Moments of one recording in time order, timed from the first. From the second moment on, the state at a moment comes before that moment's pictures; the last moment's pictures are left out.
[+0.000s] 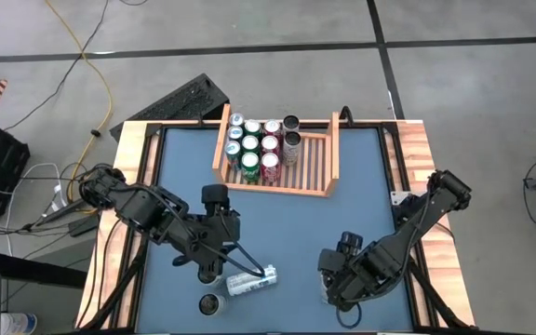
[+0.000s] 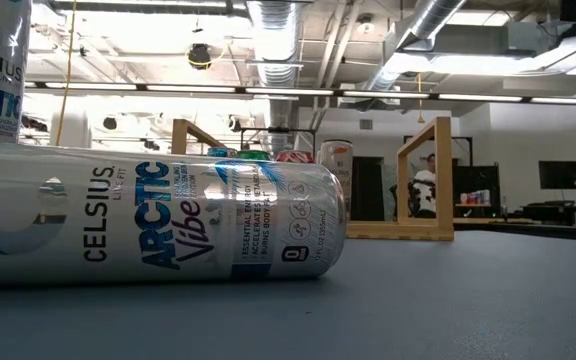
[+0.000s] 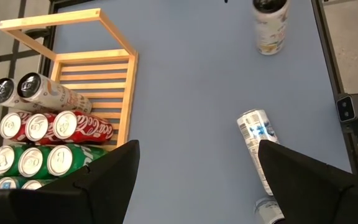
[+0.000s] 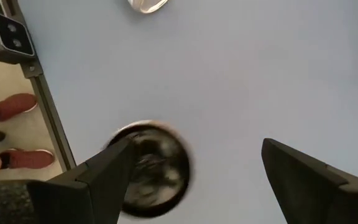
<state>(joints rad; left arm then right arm) -0.51 1.80 2.31 -1.44 -0.46 -0.27 0.72 1.74 1.63 -1.27 0.25 1.00</state>
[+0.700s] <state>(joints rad) -0.51 1.80 2.31 -1.44 -0.46 -0.25 0.82 1.69 1.74 -1.27 0.28 1.04</state>
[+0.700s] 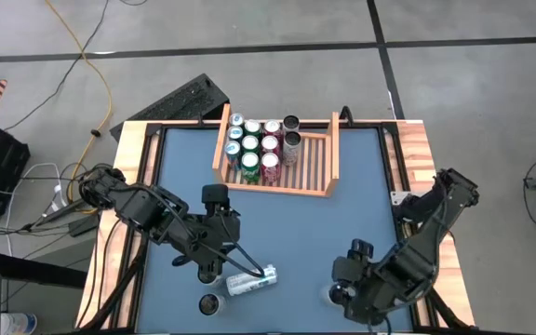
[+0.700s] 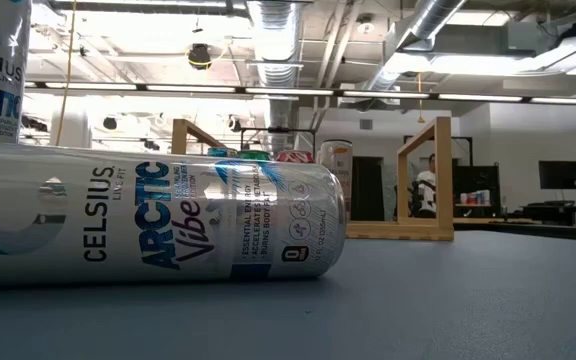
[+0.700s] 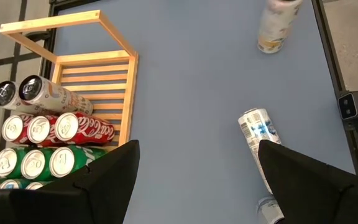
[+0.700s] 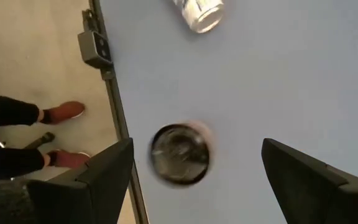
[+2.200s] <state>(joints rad) -0.51 1.80 2.31 -1.44 -0.46 -0.22 0.81 1.76 1.55 -1.11 0.22 1.13</state>
